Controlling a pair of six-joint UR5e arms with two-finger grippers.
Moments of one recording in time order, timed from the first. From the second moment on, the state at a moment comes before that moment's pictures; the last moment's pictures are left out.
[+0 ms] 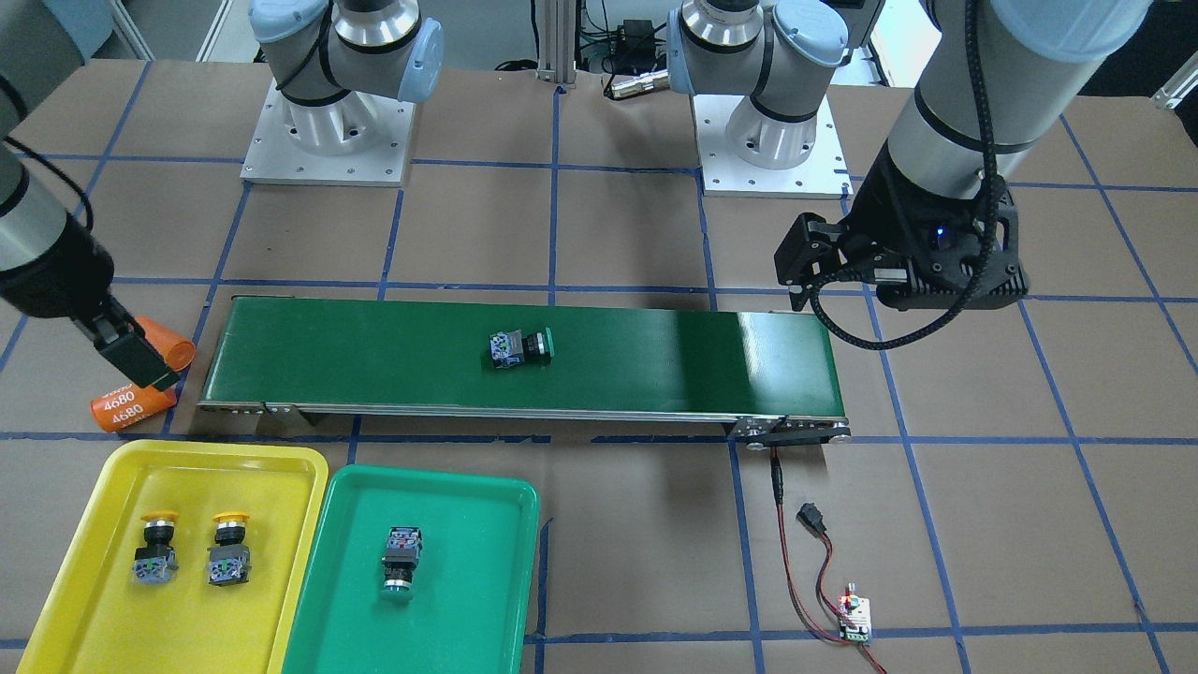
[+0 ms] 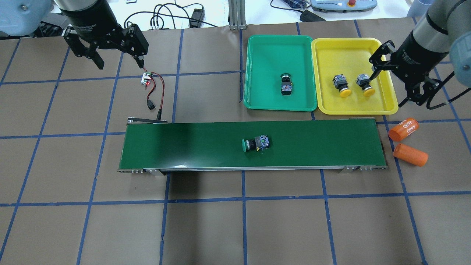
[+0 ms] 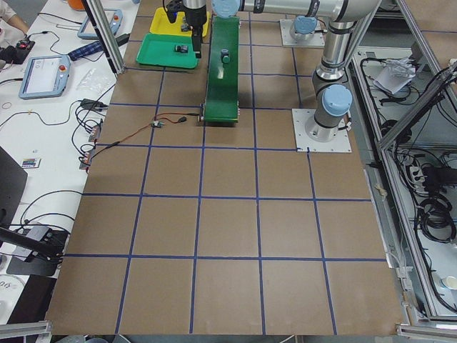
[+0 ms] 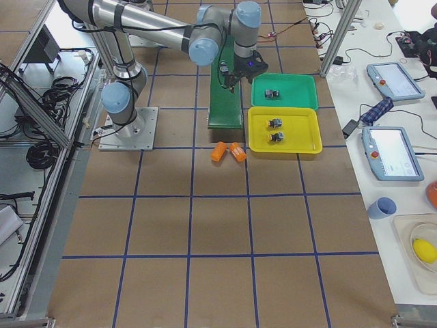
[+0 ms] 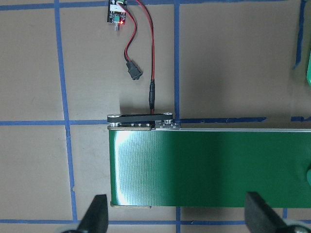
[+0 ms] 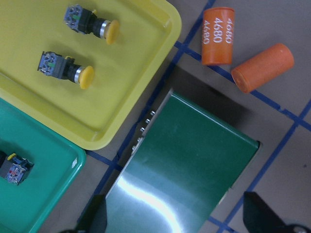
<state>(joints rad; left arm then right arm) -1.56 -1.74 -1.36 -1.64 1.60 0.02 1.33 -1.60 1.77 -1.74 -1.55 0.84</state>
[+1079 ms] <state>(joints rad) -1.56 -1.74 -1.36 -1.64 1.60 0.02 1.60 -1.54 1.92 -1.84 -1.50 1.31</state>
